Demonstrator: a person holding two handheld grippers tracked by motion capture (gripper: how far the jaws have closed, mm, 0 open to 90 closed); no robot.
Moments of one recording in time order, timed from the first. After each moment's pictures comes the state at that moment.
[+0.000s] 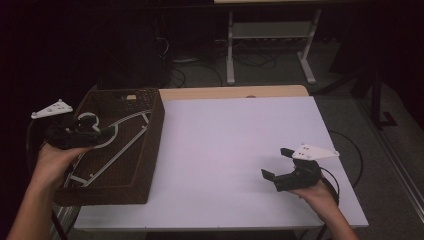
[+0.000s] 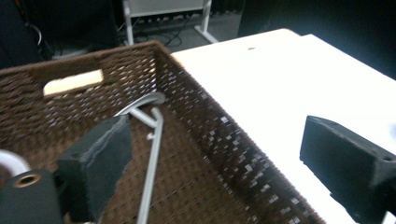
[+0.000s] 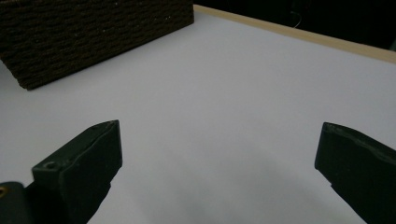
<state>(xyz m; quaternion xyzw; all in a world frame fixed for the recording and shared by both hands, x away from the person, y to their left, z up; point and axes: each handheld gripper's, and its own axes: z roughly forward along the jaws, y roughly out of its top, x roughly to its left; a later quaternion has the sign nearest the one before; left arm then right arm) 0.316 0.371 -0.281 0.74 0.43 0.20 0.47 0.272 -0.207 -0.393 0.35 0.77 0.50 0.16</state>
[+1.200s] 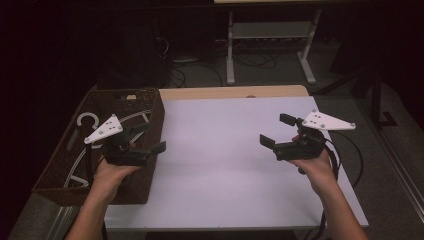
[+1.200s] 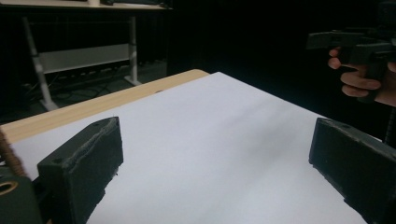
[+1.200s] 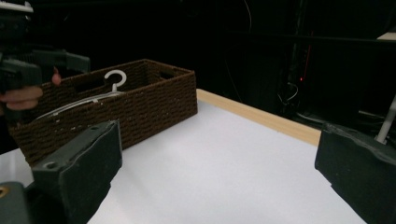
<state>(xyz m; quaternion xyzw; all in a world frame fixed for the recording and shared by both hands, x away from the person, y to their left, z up) 0.297 0.263 -0.317 0.73 0.31 0.15 0.60 0.300 -0.200 -0.317 0.32 0.70 0.61 0.19</state>
